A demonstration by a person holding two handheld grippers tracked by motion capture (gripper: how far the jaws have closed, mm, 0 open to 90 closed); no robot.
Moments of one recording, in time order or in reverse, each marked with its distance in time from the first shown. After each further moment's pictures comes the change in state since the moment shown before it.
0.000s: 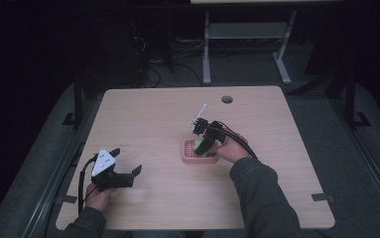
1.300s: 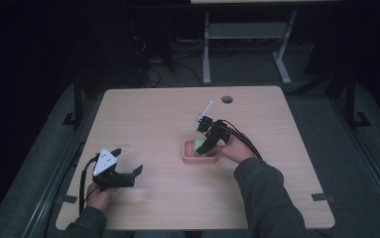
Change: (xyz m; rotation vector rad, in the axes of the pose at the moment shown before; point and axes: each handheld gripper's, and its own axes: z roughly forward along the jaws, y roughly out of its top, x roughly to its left) left arm -0.002 0.000 0.003 0.004 -0.006 -0.004; right arm -0.002 -0.010 -0.016 -0.053 0.034 0.028
